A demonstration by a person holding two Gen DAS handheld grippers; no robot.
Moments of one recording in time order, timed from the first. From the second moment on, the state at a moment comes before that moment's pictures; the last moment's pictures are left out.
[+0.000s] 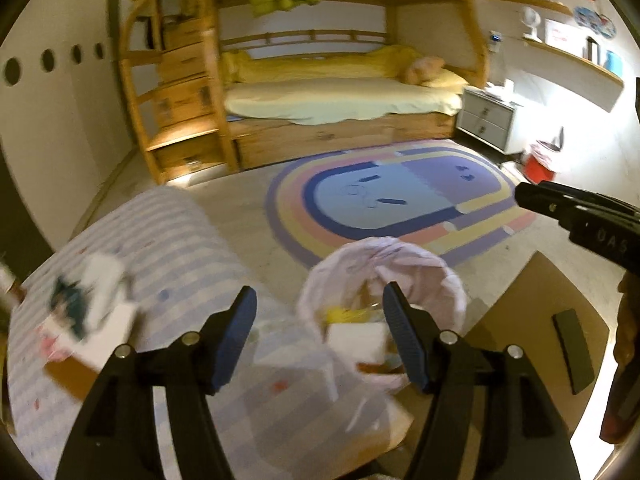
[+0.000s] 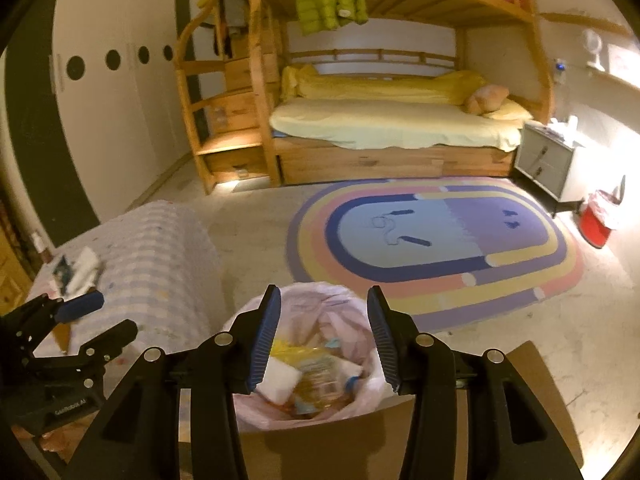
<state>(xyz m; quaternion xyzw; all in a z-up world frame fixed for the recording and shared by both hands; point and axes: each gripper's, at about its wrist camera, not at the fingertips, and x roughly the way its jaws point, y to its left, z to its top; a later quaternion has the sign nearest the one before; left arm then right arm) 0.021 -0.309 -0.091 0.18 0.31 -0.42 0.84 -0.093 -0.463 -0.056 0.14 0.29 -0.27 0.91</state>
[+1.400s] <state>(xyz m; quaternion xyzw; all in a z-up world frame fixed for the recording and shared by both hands) 0.112 0.003 -0.105 0.04 0.36 -0.09 0.93 0.111 -0.224 -0.120 0.02 0.42 0.05 0.91</state>
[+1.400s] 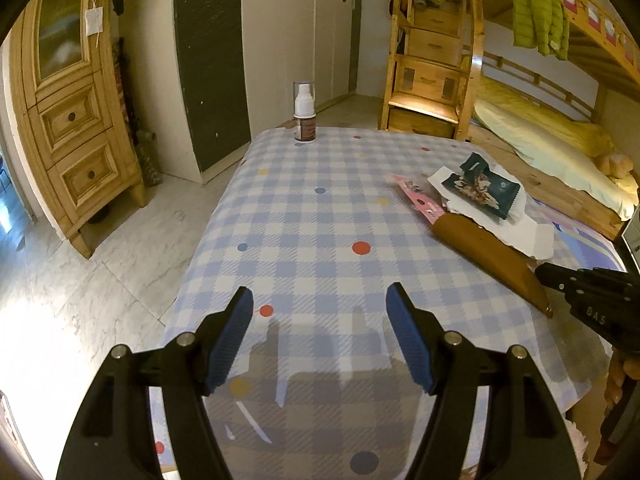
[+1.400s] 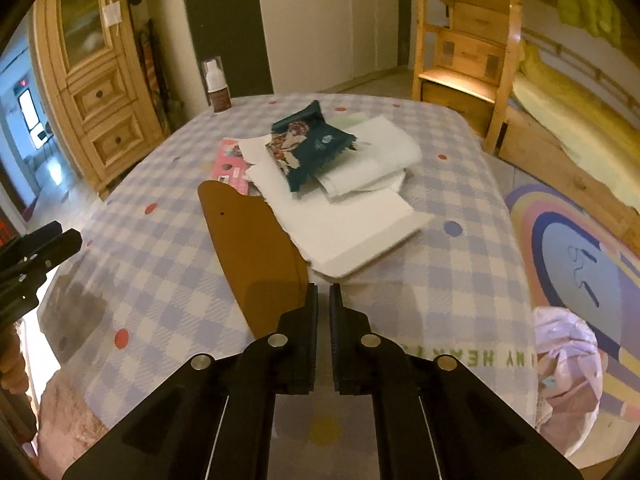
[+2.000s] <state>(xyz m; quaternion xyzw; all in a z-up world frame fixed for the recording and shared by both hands) 0.111 -0.028 -0.104 0.06 0.36 -0.13 0.92 0.094 -0.214 -0.074 0.01 0.36 0.07 0.93</state>
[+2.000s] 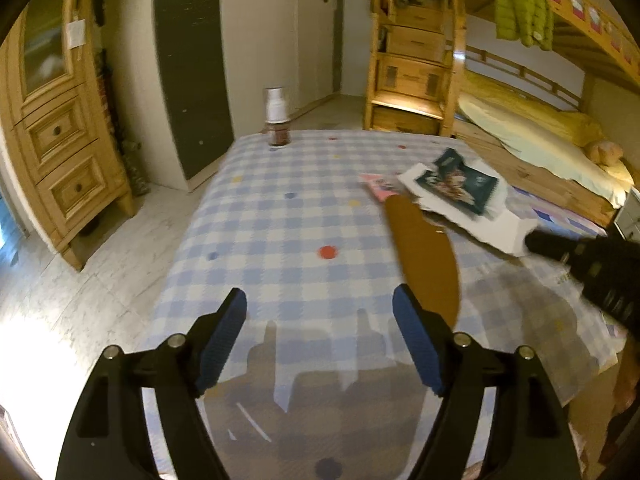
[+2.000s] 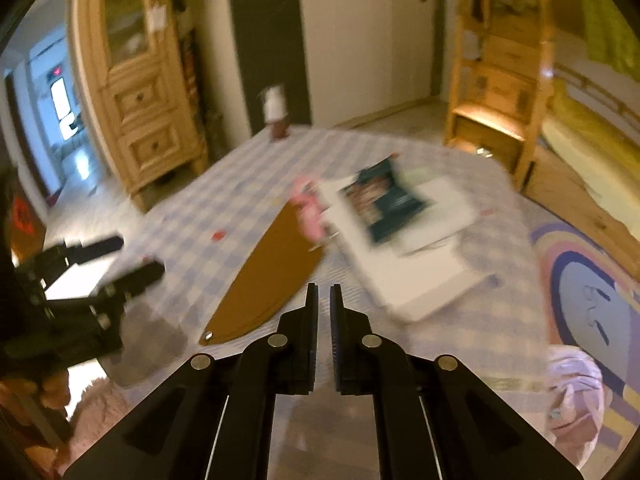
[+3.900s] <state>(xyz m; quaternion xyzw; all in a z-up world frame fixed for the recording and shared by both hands) 0.099 -0.072 -0.077 0.04 0.35 -0.19 0.92 0.090 -0.259 -0.033 0.07 0.32 0.04 0.94</state>
